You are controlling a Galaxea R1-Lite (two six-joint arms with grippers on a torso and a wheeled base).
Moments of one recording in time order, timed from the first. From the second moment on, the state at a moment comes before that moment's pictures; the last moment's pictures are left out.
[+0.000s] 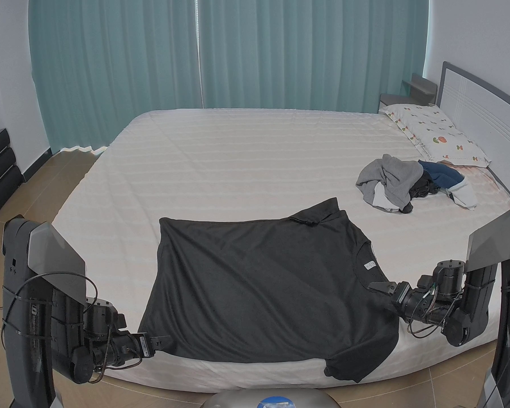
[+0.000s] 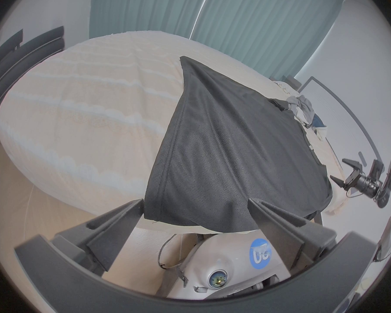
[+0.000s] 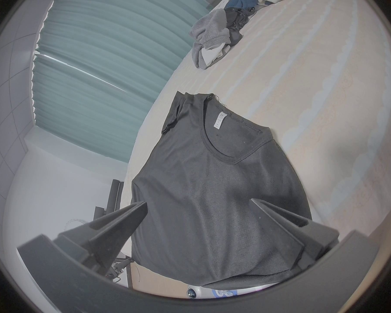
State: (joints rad) left arm -0.13 2.45 -0.11 -1.54 -0.16 -0.35; right arm 0.07 2.39 -0.34 -1.53 0.38 0.83
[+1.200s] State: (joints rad) left arm -0.15 2.49 -0.08 -1.55 -0.04 -0.34; right arm 0.07 2.39 -0.33 -1.53 0.38 0.83
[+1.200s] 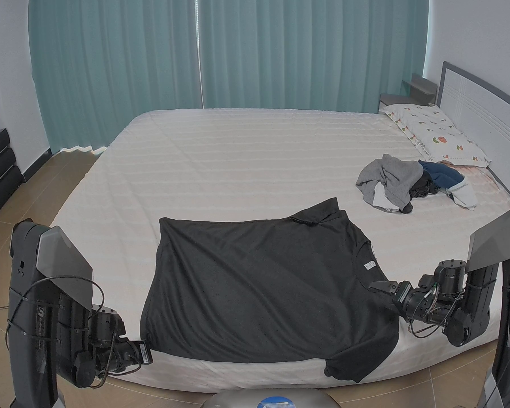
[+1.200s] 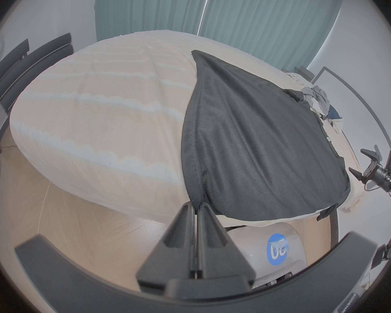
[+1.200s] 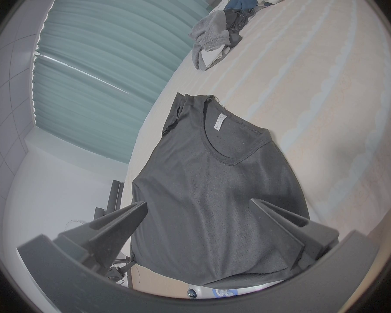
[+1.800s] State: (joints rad) left arm -0.14 2.46 -0.09 -1.55 -0.05 -0.45; right arm 0.02 2.35 -0.27 -1.47 0.38 0.69
